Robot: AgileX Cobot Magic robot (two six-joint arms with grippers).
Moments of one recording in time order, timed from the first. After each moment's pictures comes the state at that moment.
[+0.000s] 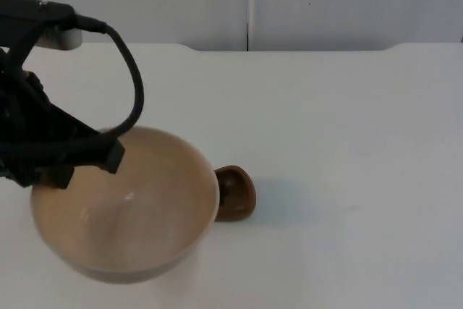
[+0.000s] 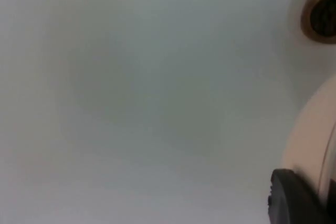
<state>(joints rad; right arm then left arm) 0.06 0.00 -0.52 0.03 1.09 -0.04 -0.48 1.37 -0.69 0.18 0.57 -0.37</state>
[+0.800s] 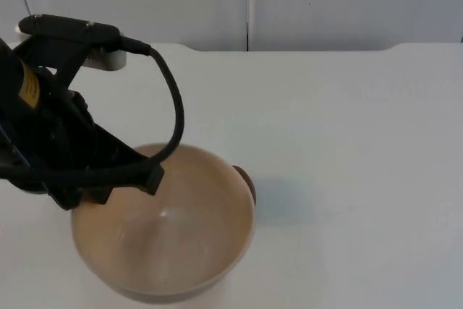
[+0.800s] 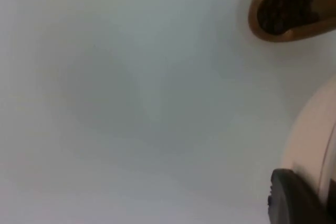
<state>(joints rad) 0.06 0.05 -0.58 0.03 1.08 -0.04 -0.57 1.44 -0.69 0.16 0.51 -0.37</state>
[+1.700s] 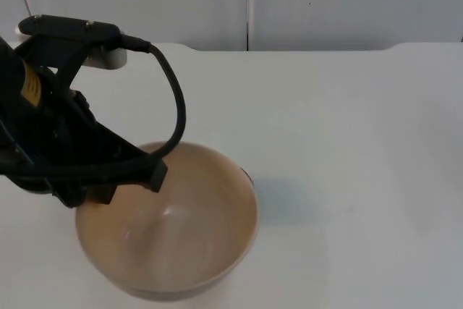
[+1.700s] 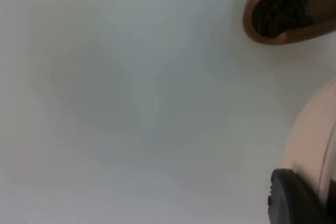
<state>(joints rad) 0.06 1.13 -1.02 0.26 1.00 -0.19 -0.57 1.44 -0.69 0.13 0.50 -0.37</state>
